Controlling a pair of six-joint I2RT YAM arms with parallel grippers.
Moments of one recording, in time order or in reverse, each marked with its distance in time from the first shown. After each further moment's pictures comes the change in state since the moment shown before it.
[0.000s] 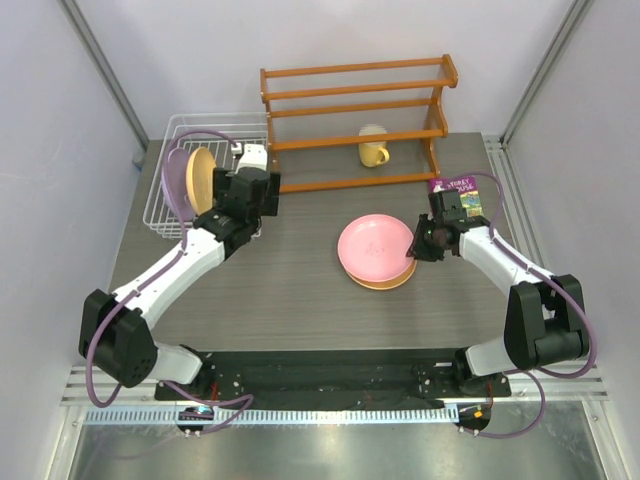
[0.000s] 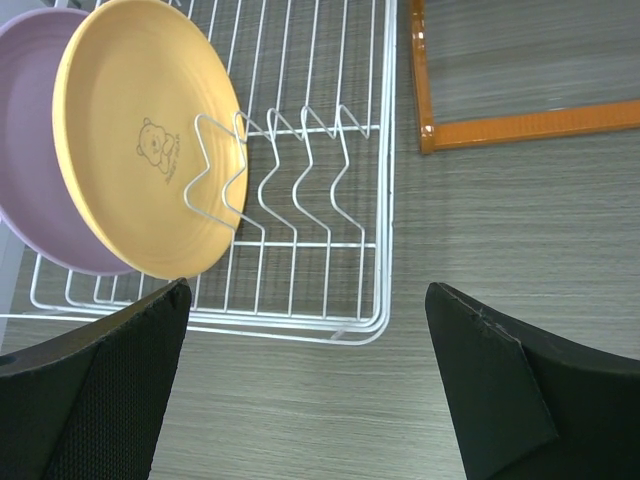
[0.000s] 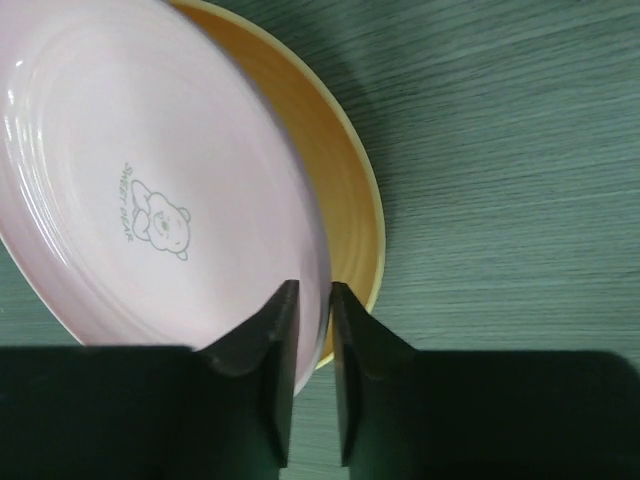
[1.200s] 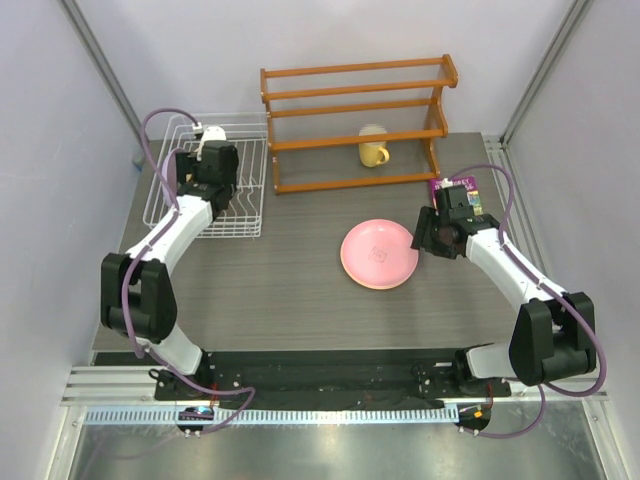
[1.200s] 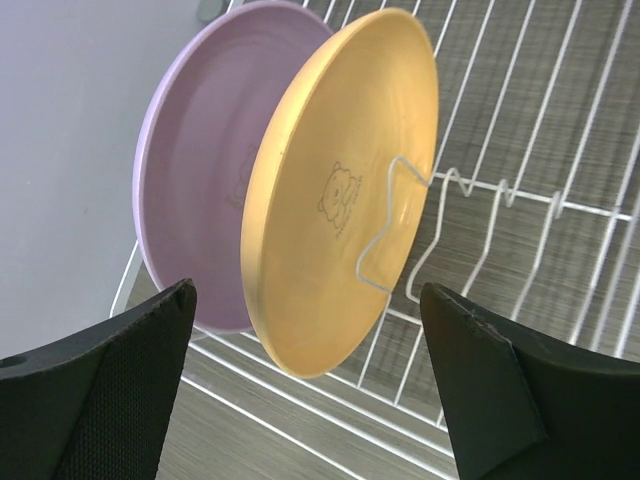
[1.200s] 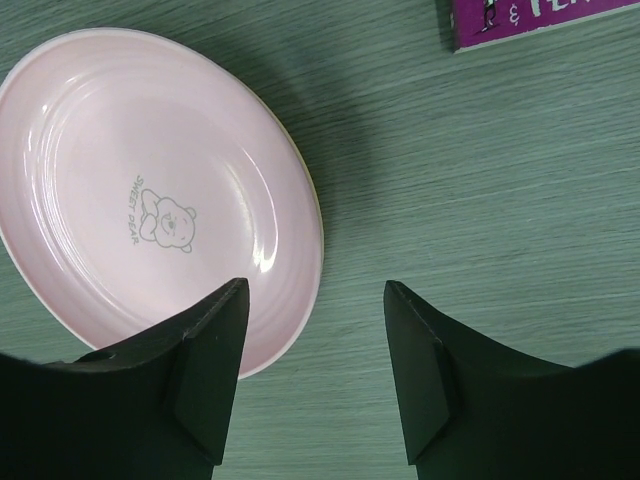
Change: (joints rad) left arm 0.306 0.234 0.158 0.030 -0.043 0.082; right arm 0.000 -0.084 0.039 -0.079 0.147 -0.071
